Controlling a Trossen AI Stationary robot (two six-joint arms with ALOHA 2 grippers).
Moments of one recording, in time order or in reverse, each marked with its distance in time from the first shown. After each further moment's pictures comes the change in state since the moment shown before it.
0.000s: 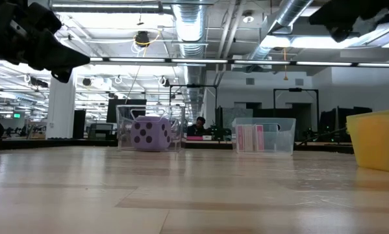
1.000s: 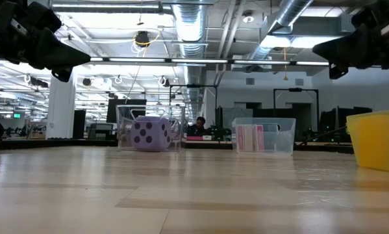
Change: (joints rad) left arm 0.000 0.000 0.000 0.015 -0.002 0.000; right arm -0.386 -0.539 -0.581 0.520 -0.407 -0.281
